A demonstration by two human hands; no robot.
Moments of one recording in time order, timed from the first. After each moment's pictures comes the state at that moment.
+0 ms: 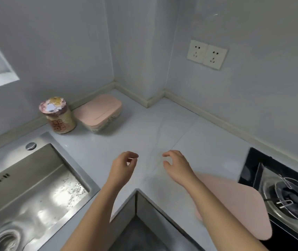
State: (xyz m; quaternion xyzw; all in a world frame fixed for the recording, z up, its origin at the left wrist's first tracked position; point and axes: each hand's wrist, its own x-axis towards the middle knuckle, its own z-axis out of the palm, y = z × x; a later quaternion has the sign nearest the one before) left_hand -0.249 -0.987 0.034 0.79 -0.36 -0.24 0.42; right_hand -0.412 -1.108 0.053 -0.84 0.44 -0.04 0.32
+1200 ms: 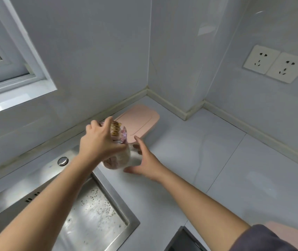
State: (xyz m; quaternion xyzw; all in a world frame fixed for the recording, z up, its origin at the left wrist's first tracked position) left_hand -0.007 -0.976 0.114 0.92 -0.35 -0.06 0.15; right_hand -0.146 -1.073 0.043 -0.77 0.25 -0.03 0.58
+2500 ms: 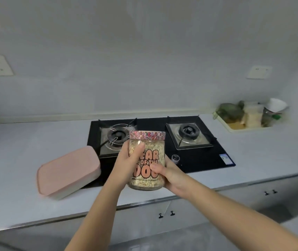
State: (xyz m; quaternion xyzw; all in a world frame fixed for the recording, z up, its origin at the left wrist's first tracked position) left_hand -0.715 -0.967 0.138 0.41 -0.55 -0.58 0.43; right_hand -0.868 -0.925 0.128 -0.41 0.48 -0.41 0.66
